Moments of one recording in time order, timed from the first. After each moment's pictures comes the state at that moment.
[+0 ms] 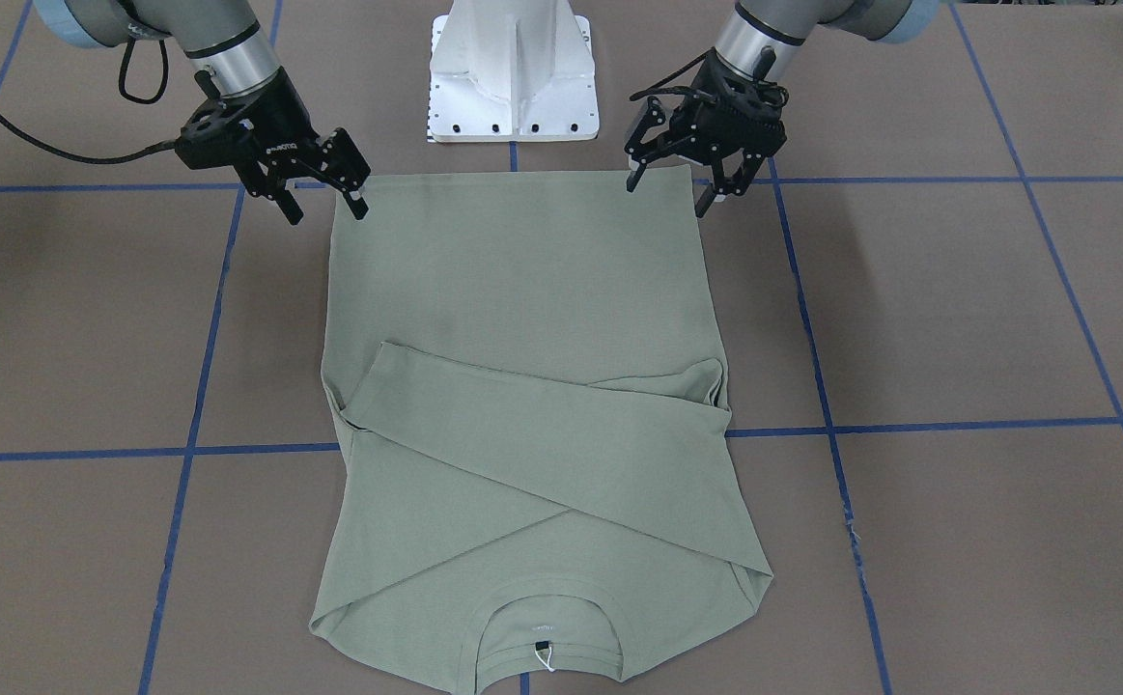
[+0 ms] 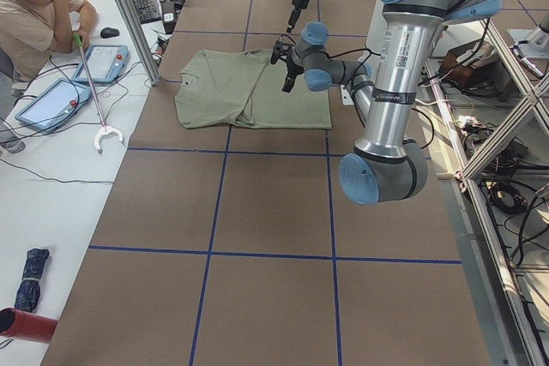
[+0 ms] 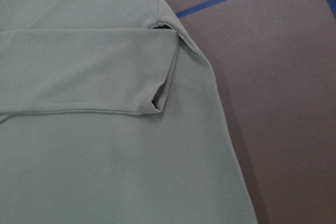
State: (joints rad) left arm -0.40 -1.77 -2.13 -2.00 -1.64 -1.27; right arm 0.35 -1.56 2.17 -1.11 1.52 1.63
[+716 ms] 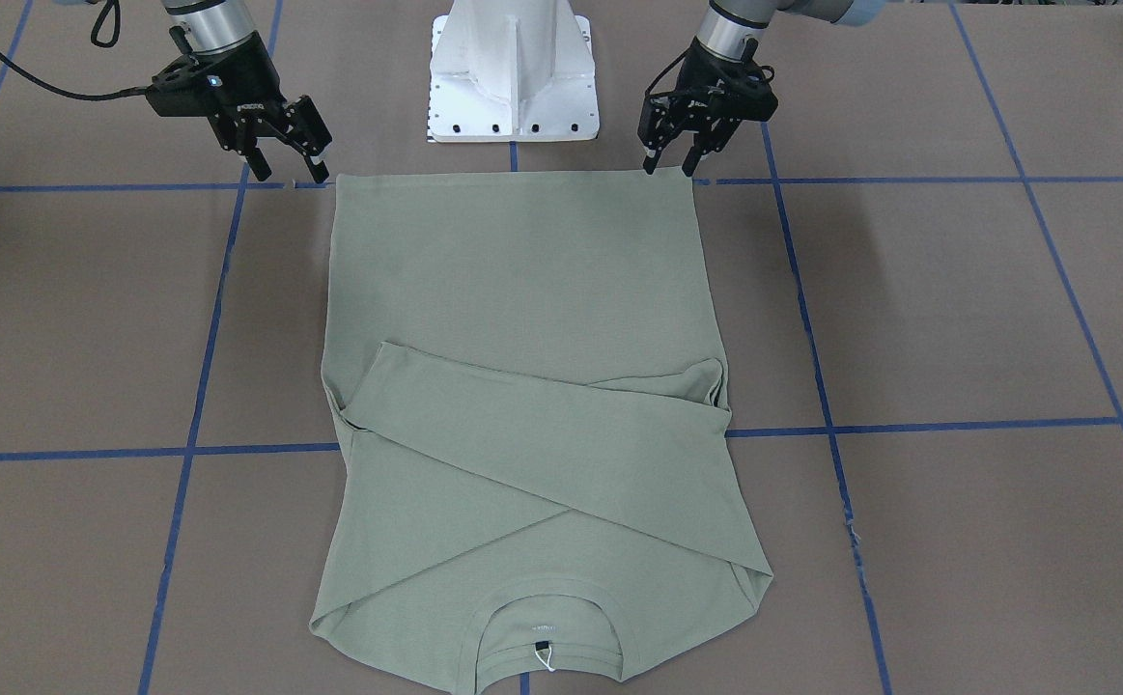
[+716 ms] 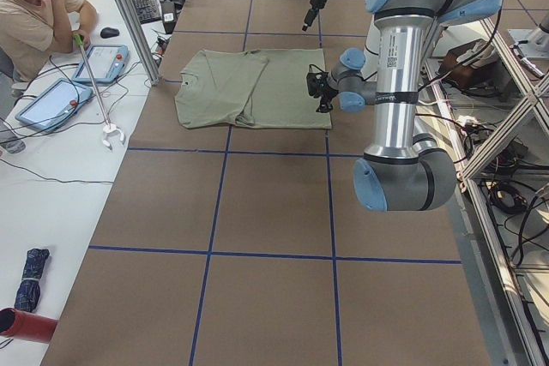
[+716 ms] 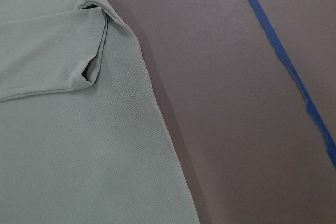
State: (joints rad) left arm -0.09 -1.58 -2.11 -2.07 -1.36 -1.68; right arm 0.20 -1.72 2.24 -1.09 1.37 1.79
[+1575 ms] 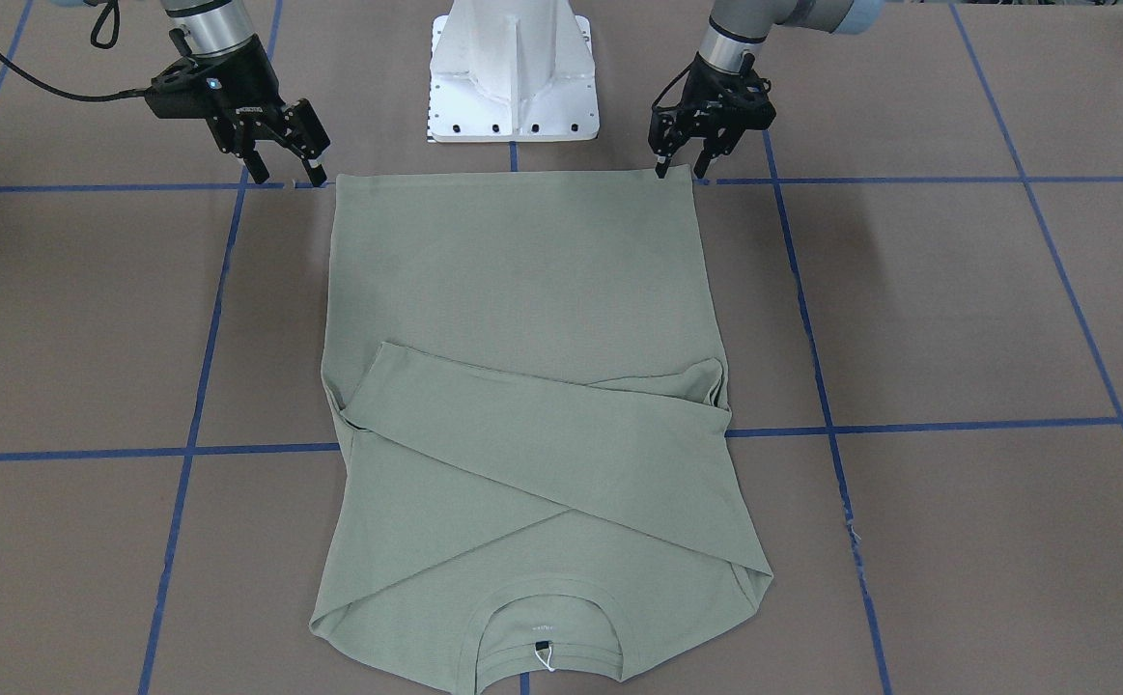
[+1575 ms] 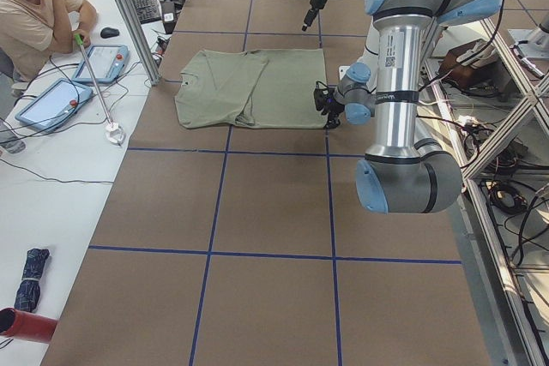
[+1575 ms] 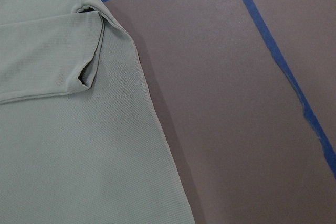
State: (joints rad) left arm -0.05 -1.56 -2.07 -2.07 -1.35 -1.68; right arm 0.20 -1.72 2.23 -1.09 1.36 1.80
